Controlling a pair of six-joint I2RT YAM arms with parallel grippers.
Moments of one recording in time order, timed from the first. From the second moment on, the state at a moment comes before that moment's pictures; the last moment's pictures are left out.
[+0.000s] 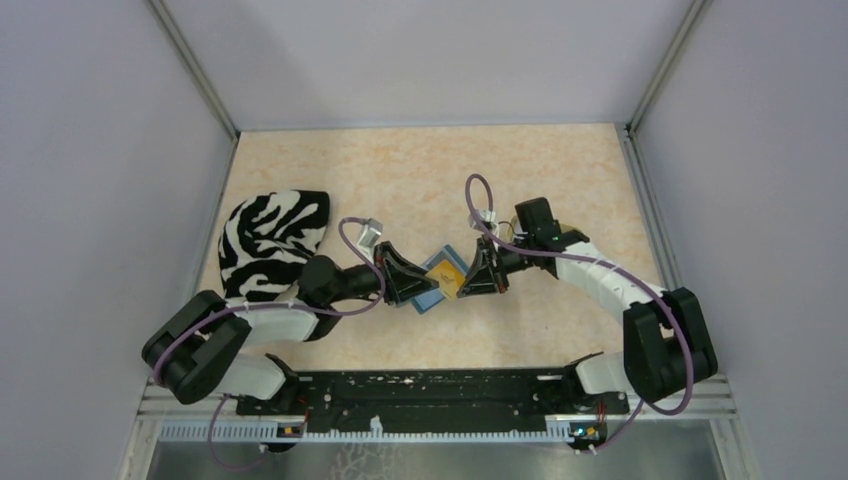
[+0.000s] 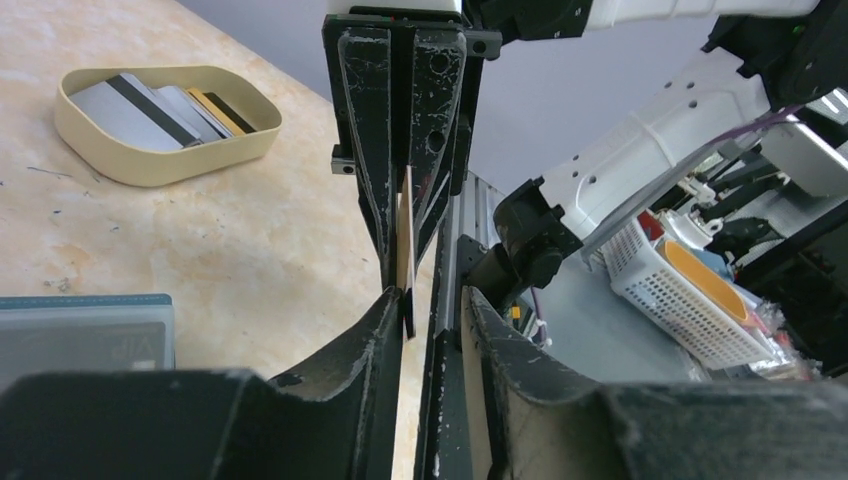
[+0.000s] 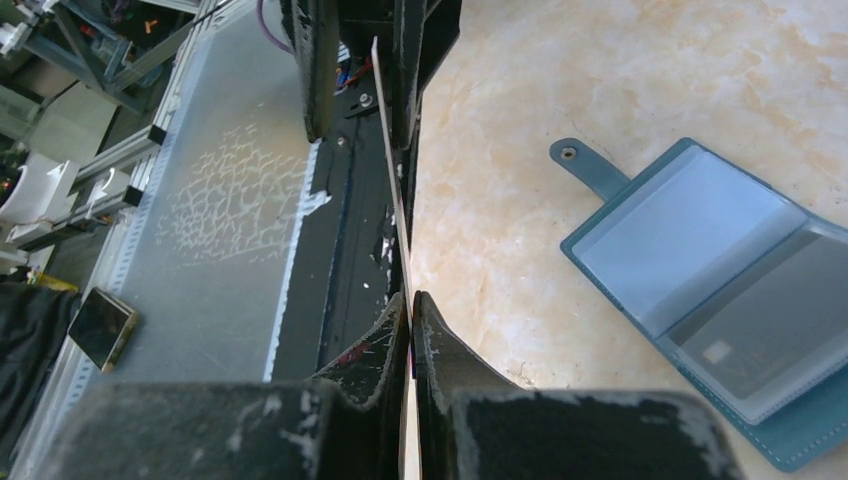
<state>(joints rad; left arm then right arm) -0.72 1.38 0.33 1.29 0.64 -0.74 0.37 1.33 0.77 -0.36 -1.31 -0.37</state>
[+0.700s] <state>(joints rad) -0.66 1.26 0.18 1.15 0.46 -0.82 0.35 1.33 0.79 -0.27 -0.84 -0.28</state>
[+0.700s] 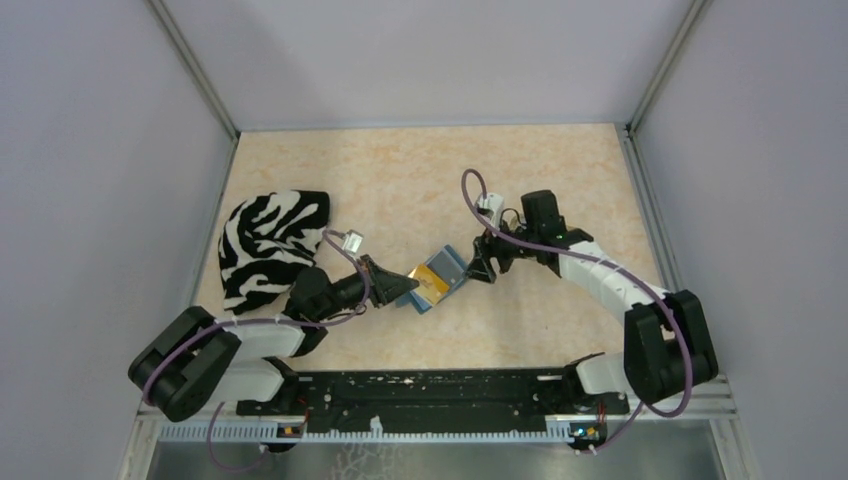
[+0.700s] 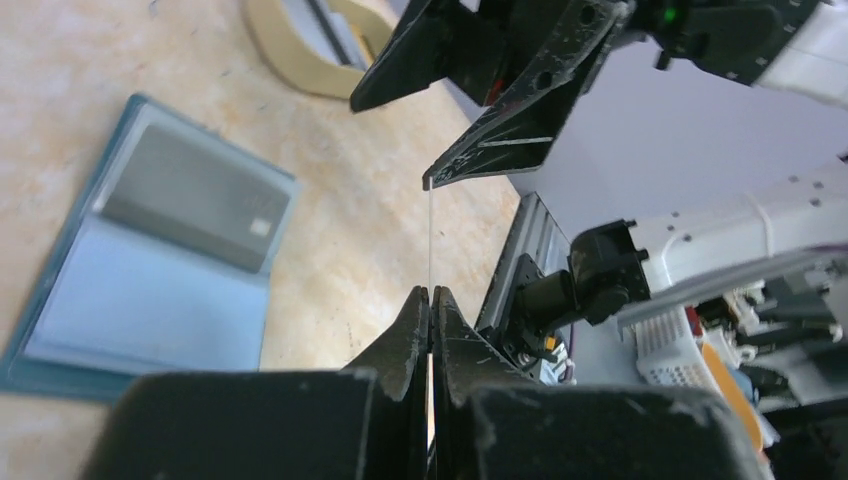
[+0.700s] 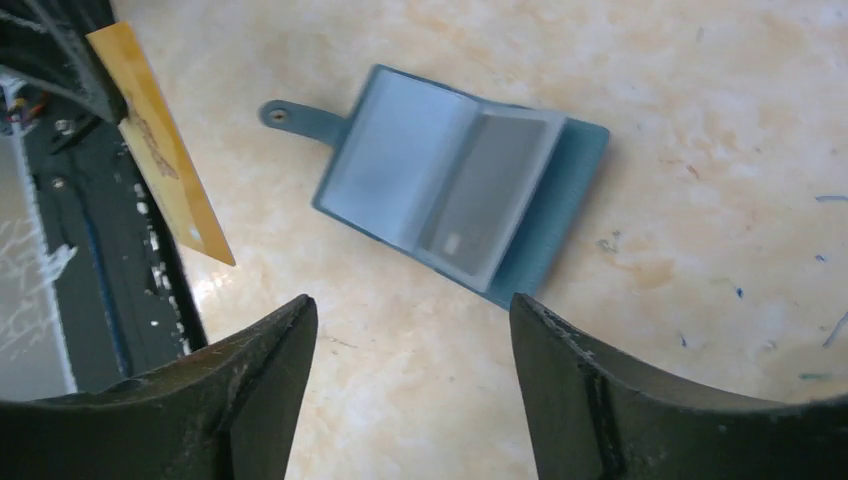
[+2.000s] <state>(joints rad) -0.56 1.77 0.26 1.19 0.40 -1.12 0.41 1.73 0.95 -0.28 -0.61 -0.05</state>
